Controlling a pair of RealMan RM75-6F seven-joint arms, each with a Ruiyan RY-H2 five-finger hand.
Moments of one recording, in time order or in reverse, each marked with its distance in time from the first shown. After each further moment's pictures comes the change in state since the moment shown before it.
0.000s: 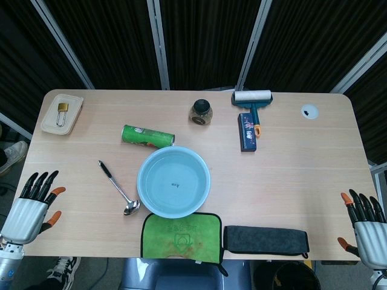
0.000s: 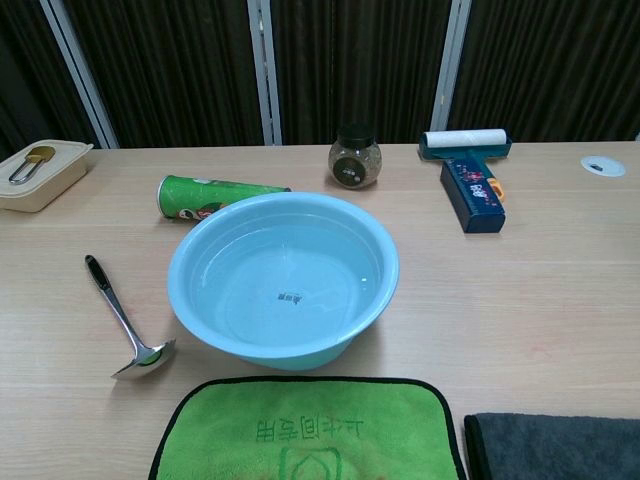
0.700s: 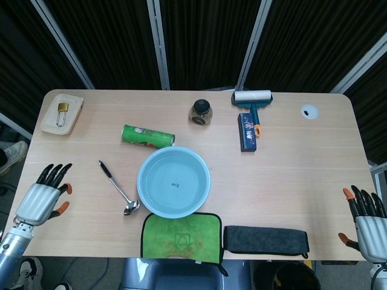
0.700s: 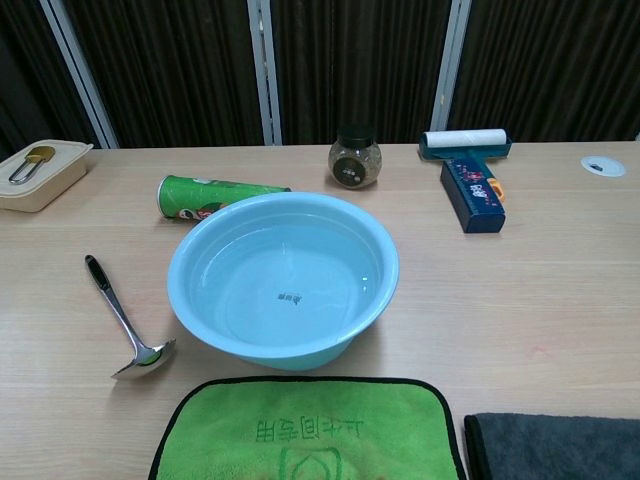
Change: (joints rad) left arm -0.157 -0.013 -0.049 0.109 -0.084 -0.280 -0.116; right arm 0.028 -0.006 0.027 0.005 0.067 -0.050 0.001
